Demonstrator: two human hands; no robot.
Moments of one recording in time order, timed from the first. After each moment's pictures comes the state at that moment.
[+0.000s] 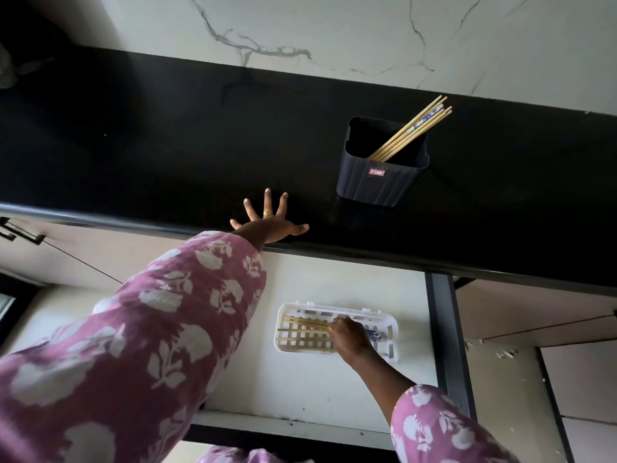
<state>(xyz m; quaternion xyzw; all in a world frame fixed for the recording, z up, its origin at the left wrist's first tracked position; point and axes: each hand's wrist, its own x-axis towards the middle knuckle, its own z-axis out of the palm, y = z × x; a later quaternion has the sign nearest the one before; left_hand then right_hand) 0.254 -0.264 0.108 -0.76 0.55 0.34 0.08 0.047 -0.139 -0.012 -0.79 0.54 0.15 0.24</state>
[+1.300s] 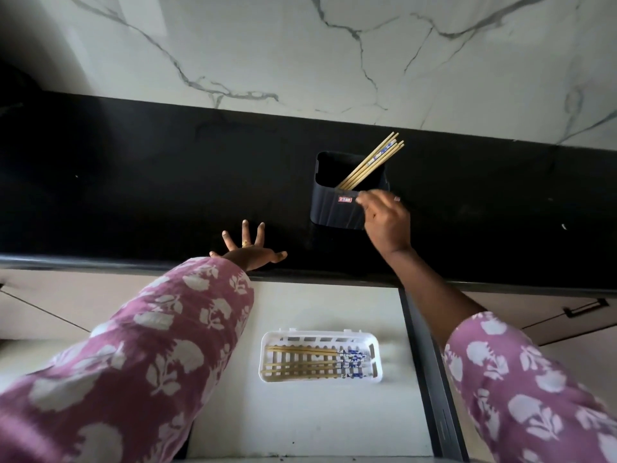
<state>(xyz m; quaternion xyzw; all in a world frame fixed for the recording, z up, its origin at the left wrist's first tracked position) 0.250 -0.258 0.117 -0.76 0.54 0.35 0.09 0.009 -0.298 0.162 -0.76 0.47 -0.42 -0.17</state>
